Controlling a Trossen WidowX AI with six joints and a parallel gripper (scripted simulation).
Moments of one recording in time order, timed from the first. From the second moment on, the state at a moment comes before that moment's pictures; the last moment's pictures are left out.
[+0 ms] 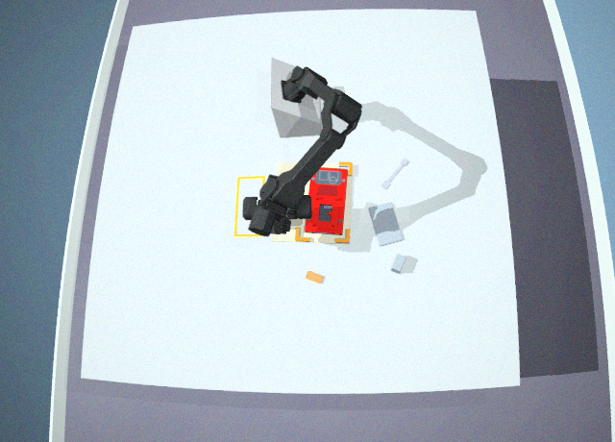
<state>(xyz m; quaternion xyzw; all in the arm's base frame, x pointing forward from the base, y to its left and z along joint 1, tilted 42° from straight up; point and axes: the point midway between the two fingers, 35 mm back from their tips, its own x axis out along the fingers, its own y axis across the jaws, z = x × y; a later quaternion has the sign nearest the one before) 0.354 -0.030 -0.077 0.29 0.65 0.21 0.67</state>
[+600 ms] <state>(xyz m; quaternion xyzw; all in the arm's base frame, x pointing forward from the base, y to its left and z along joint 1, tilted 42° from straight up) 0.352 -0.043 -0.065 0.30 0.65 0.20 0.67</state>
